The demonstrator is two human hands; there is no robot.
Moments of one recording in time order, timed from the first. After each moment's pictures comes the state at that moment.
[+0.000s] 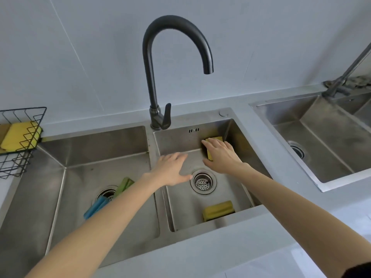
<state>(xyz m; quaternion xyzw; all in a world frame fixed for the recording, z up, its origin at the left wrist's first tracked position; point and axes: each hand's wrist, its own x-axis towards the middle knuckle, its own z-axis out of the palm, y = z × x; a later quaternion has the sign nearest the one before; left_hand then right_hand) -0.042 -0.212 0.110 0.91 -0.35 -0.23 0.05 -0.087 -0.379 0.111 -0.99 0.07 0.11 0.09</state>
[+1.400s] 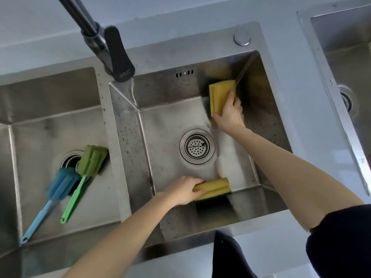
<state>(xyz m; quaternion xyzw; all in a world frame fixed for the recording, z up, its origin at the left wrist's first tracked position) -0.073 -0.282 -0.056 0.78 -0.27 -0.54 0.17 0.007 -0.472 -0.045 -0.88 0.32 0.18 0.28</state>
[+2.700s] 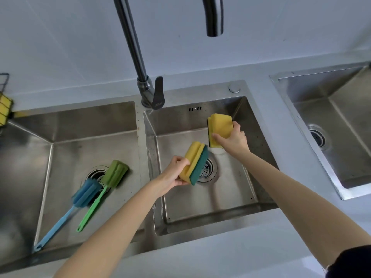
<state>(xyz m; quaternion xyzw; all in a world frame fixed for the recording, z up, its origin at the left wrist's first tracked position) -0.039 -0.249 0.032 0.65 0.08 -0.48 0.59 -0.038 -0.439 0.047 -0.85 0.35 0.09 0.39</state>
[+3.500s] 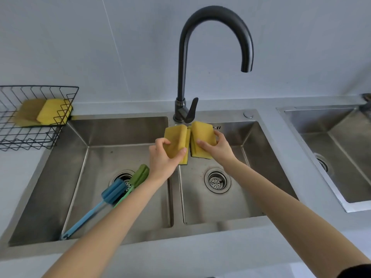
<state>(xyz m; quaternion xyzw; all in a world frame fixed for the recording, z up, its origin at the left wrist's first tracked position) -0.046 -0.157 0.098 0.84 0.00 -0.07 0.53 -0.055 -0.320 0.115 -0.81 0.24 0.05 0.53</state>
